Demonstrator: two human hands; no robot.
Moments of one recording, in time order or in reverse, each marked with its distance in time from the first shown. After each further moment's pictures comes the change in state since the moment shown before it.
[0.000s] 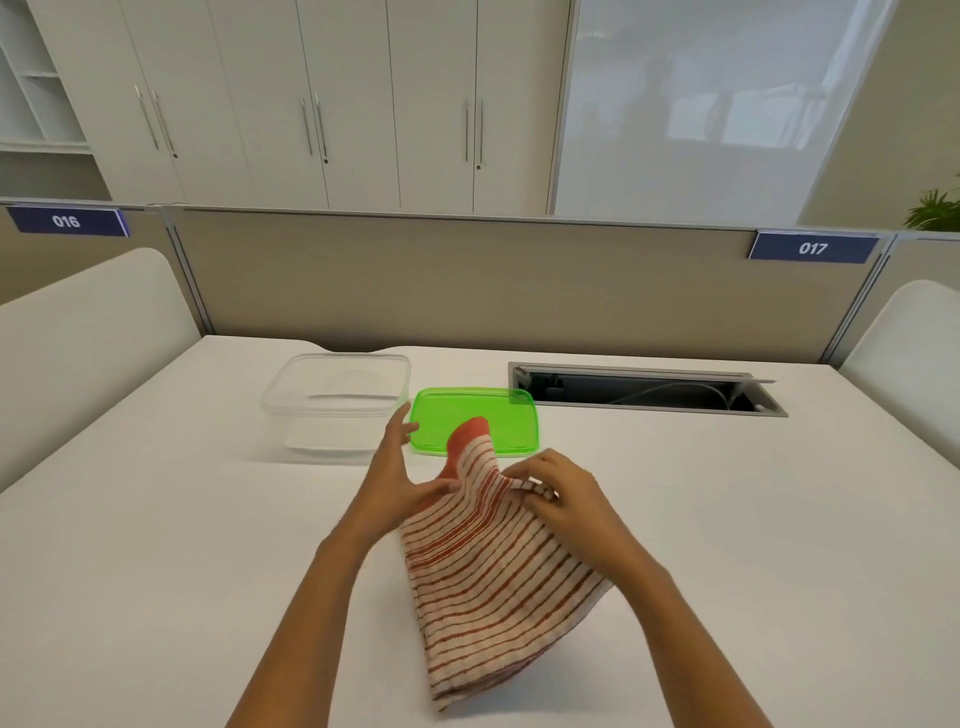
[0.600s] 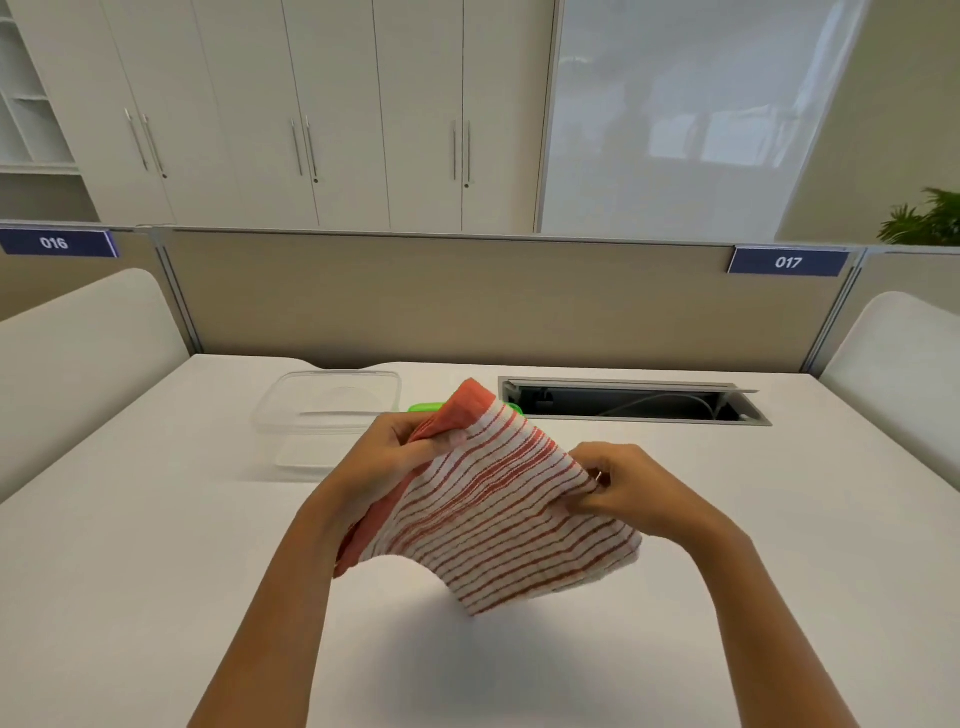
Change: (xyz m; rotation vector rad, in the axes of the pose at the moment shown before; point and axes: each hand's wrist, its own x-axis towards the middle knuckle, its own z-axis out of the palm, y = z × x) left_hand -0.023 0.091 -0.029 -0.256 -0.253 0.110; right_hand -0.002 0.002 -0.074 -0.024 -0.188 0.059
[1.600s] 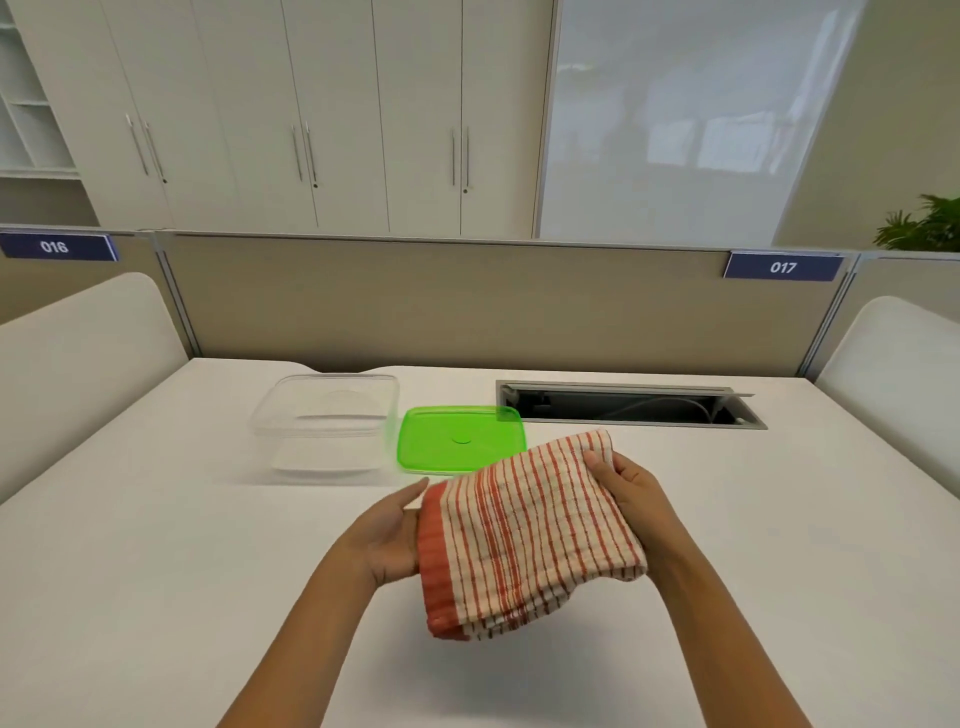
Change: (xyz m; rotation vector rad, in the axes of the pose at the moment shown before) left_hand 0.011 -0.091 0.017 -0.891 -0.004 -0.726; right_hand -0.002 0.030 0.031 0.879 0.361 0.281
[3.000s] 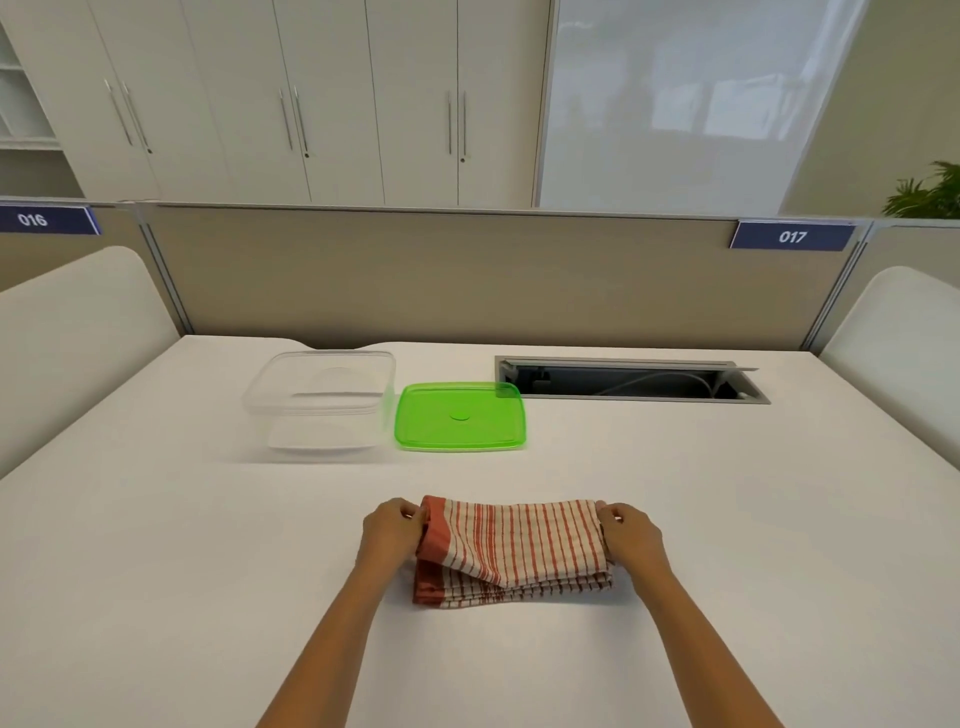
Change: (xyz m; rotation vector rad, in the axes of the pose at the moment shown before) left_hand 0.030 -0.035 -0.022 1.110 0.744 0.337; right_hand 0.015 0.084 -0.015 -0.677 0.336 0.294
